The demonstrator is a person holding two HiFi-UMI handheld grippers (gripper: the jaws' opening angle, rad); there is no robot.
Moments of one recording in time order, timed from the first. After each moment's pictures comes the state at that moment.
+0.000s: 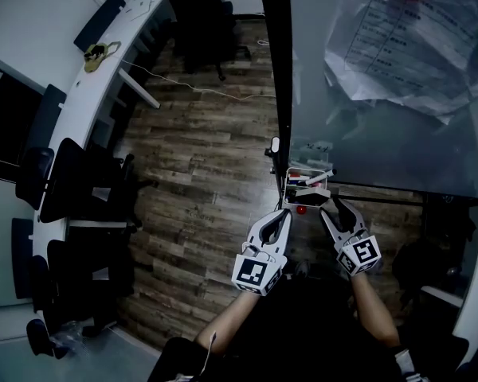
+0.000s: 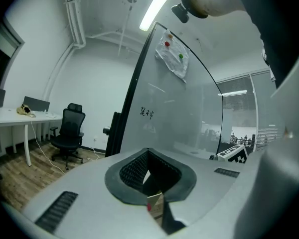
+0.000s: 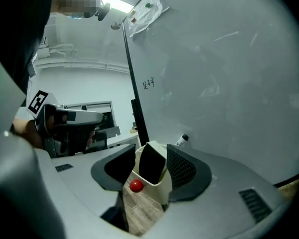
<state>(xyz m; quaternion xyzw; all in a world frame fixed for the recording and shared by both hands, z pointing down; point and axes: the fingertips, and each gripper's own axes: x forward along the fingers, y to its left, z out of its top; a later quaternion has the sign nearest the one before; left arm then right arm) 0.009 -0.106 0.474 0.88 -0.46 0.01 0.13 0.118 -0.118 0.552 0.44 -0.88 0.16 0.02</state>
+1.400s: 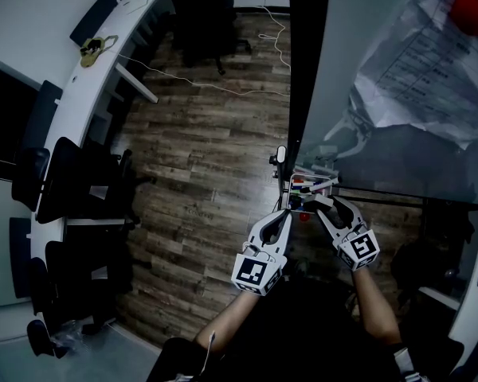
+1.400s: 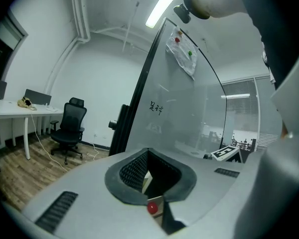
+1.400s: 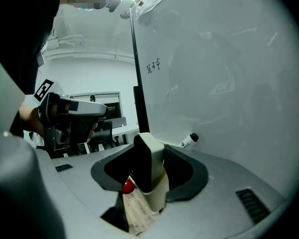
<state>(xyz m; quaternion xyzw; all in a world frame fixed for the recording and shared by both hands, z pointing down) 0.000 -0.130 0.490 0.87 -0.46 0.01 0.16 0.094 -0.149 0.563 0.39 -0.91 0.14 0.08</state>
